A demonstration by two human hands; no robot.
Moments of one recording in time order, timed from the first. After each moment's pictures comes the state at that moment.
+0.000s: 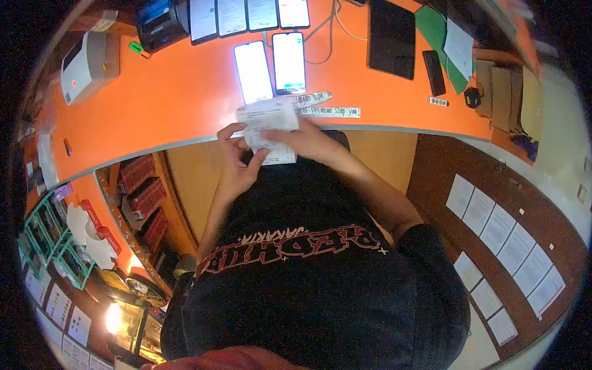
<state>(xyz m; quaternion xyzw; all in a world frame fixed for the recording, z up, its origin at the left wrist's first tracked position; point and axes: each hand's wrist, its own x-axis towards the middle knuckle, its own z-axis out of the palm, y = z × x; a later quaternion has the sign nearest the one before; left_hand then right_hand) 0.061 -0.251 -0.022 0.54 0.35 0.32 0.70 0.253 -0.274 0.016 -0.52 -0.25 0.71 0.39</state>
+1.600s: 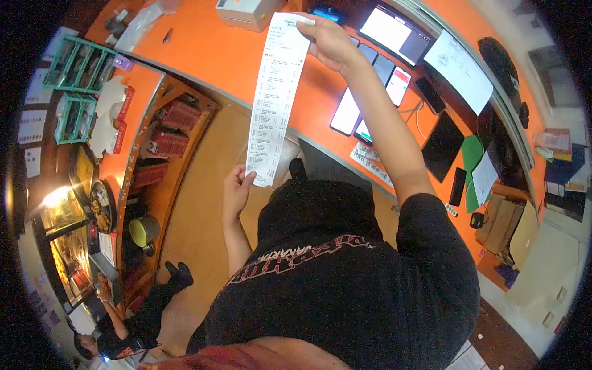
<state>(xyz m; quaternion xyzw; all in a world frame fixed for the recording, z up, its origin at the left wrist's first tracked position) -0.086 -0.382 -0.034 0.36 0.61 0.47 0.53 0.131 -0.060 0.130 -0.30 -0.48 0.72 0.40</state>
